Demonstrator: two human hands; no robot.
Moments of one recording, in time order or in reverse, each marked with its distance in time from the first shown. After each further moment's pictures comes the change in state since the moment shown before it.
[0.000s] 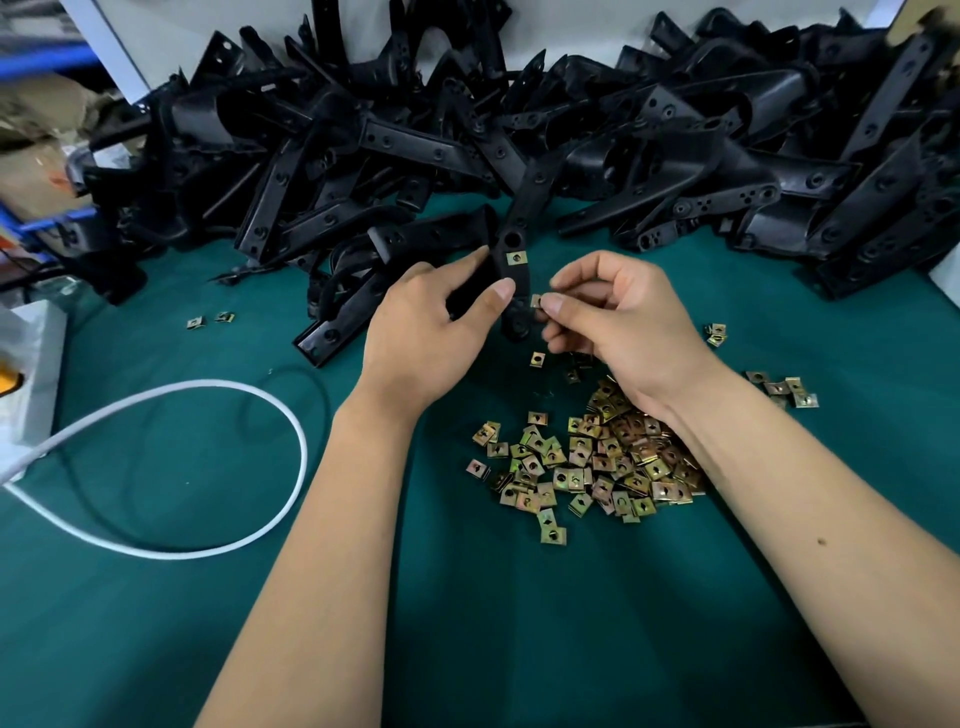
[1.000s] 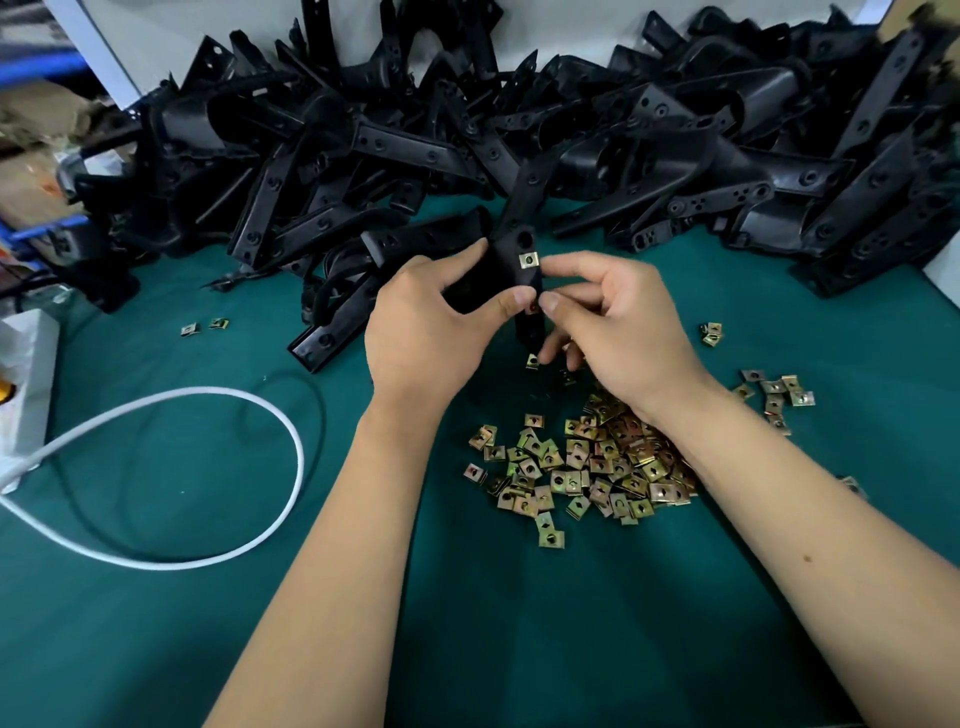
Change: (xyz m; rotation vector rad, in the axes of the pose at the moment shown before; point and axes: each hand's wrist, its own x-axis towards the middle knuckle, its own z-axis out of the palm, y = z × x) left_hand -0.002 0.016 0.009 -0.035 0.177 -0.050; right_hand 0.000 0.006 0.002 -0.286 0.002 -0.183
